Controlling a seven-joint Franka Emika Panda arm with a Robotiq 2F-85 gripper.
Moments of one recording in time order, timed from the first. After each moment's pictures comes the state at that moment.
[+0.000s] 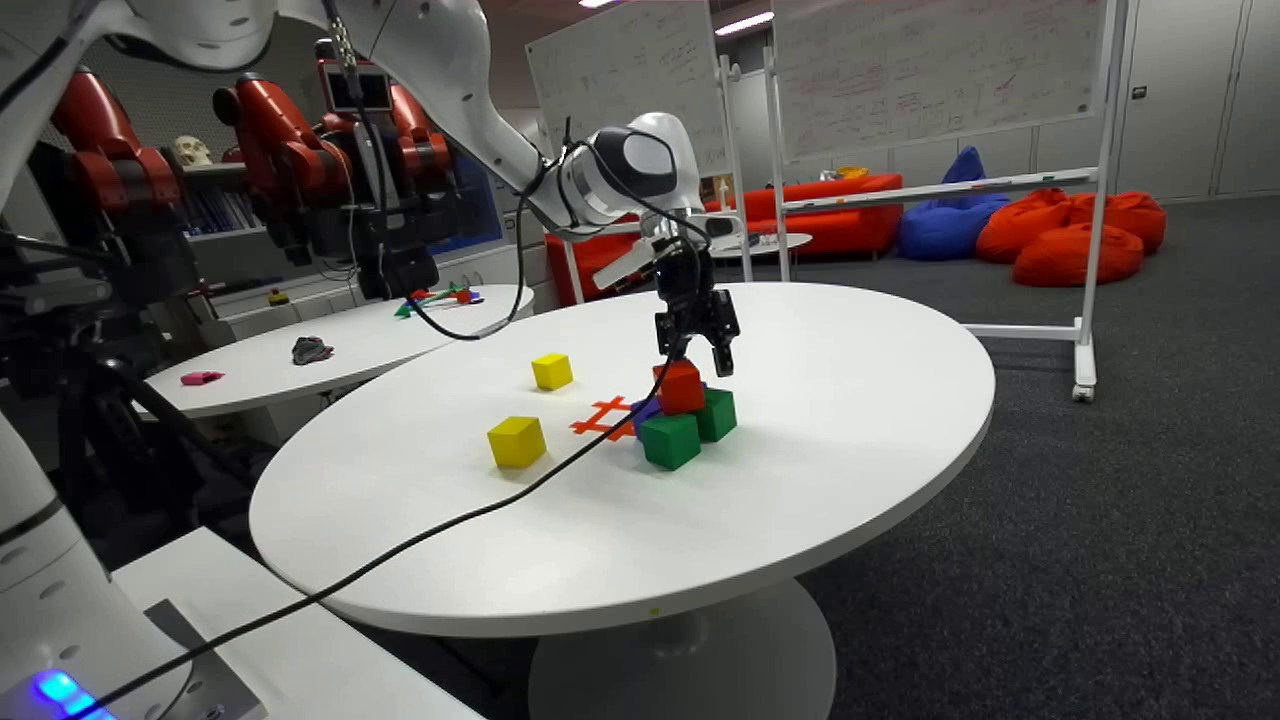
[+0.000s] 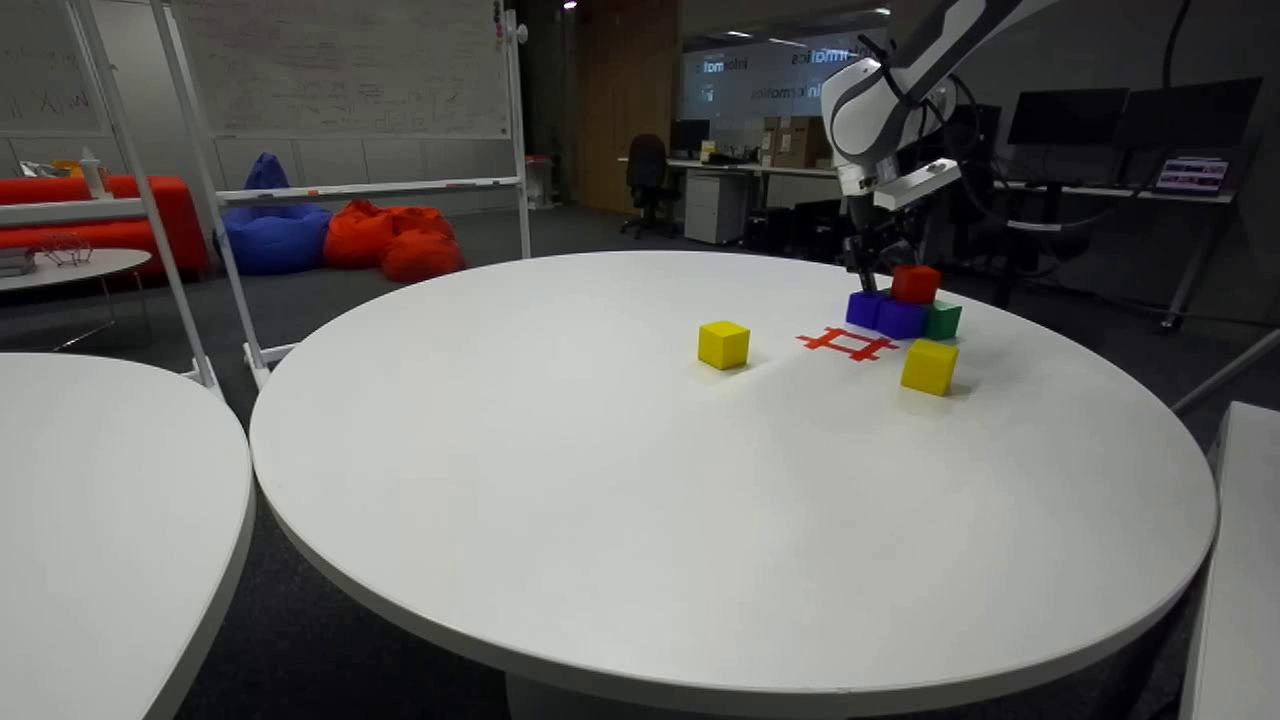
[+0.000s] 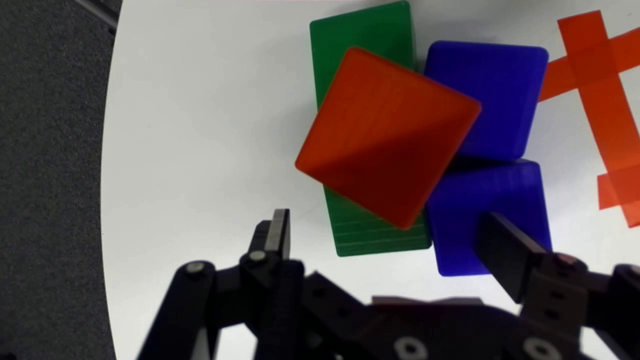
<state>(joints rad) -0.10 0.67 -0.24 -1.66 -0.20 2.11 0.17</state>
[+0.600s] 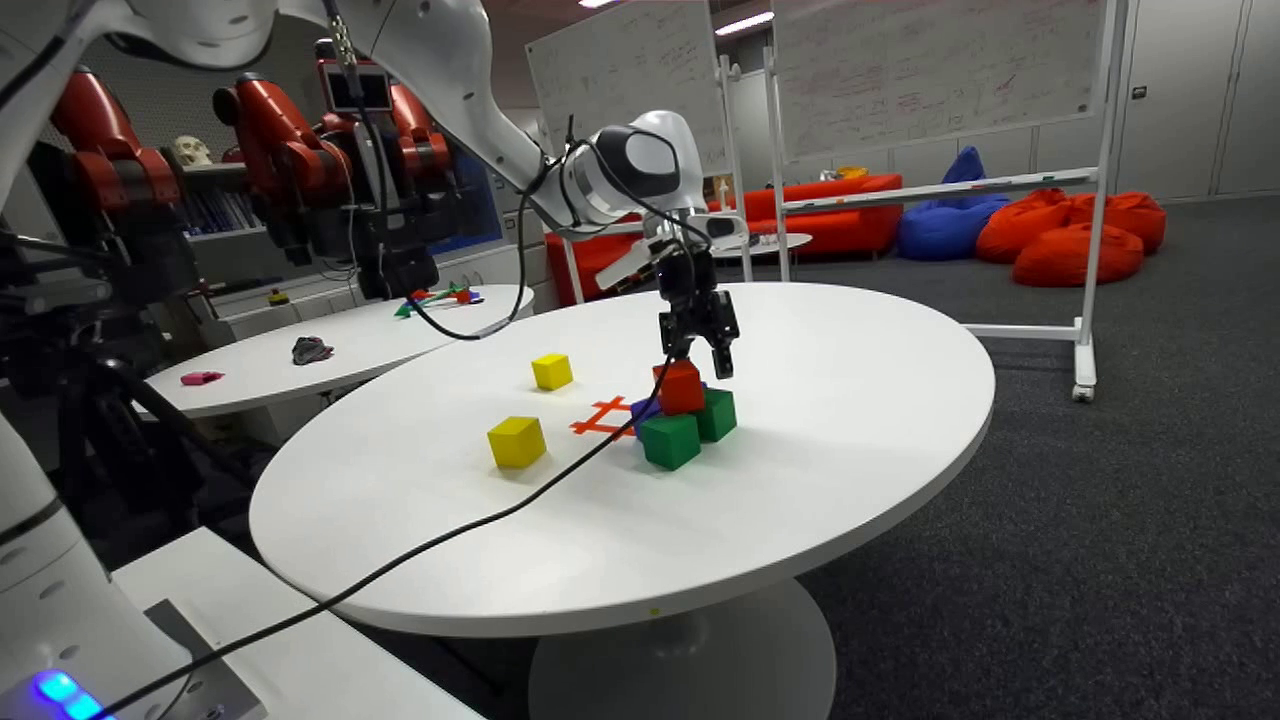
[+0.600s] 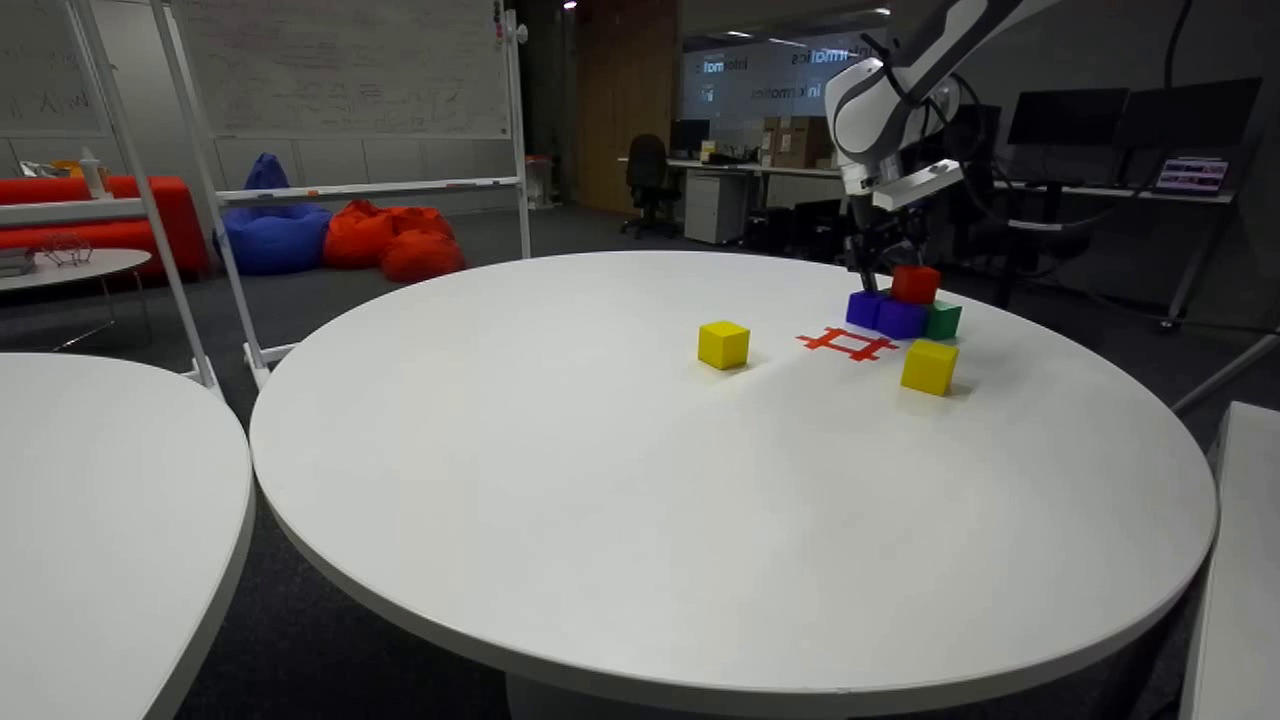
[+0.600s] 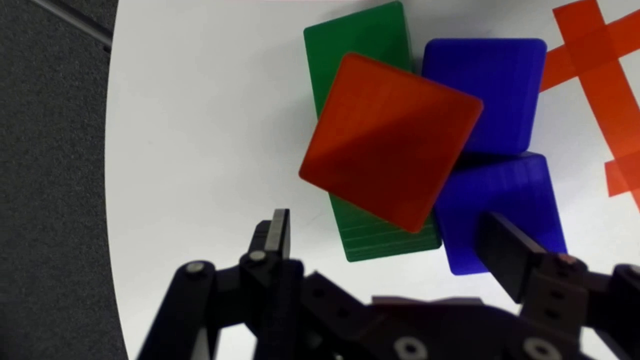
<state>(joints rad) -0.11 0.67 -0.24 -1.66 -0.19 2.11 0.22</state>
